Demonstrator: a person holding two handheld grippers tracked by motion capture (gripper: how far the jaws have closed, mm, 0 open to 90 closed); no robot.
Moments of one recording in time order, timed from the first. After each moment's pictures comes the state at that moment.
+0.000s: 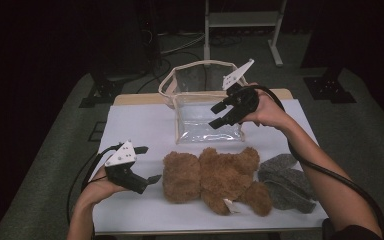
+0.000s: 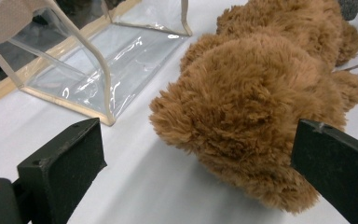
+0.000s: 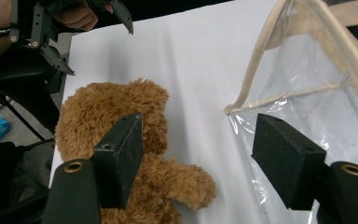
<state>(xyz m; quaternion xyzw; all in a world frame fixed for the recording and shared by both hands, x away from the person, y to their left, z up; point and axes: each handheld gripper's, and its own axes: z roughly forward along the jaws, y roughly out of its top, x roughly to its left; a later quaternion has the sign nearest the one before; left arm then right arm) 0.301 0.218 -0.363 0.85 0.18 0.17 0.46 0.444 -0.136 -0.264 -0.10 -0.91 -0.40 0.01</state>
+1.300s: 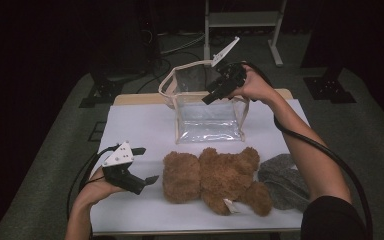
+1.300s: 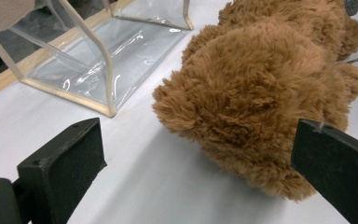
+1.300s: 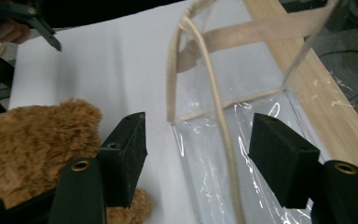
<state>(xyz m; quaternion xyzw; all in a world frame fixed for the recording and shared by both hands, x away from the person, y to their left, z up) 0.302 0.225 -0.368 0.85 0.19 0.16 0.46 0.523 -0.118 -0.254 -0.13 -0.92 -0.37 0.00</state>
